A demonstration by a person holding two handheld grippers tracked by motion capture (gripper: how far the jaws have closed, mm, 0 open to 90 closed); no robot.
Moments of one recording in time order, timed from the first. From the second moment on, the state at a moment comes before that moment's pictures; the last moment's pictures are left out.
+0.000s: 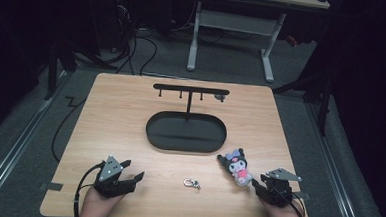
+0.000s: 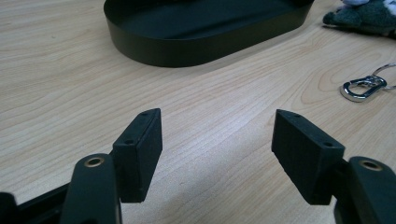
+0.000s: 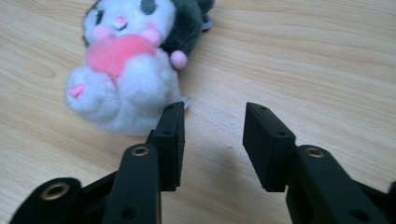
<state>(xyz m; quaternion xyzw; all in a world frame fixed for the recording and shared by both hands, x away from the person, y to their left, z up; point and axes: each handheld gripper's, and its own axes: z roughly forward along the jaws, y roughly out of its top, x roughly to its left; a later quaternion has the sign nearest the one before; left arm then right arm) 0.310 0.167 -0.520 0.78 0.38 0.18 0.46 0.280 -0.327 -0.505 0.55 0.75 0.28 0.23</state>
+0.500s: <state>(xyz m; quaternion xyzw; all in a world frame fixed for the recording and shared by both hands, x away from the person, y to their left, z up) 0.307 0.167 -0.520 0.79 0.37 0.17 0.46 0.302 -0.329 -0.488 0.56 0.78 0.24 0.16</state>
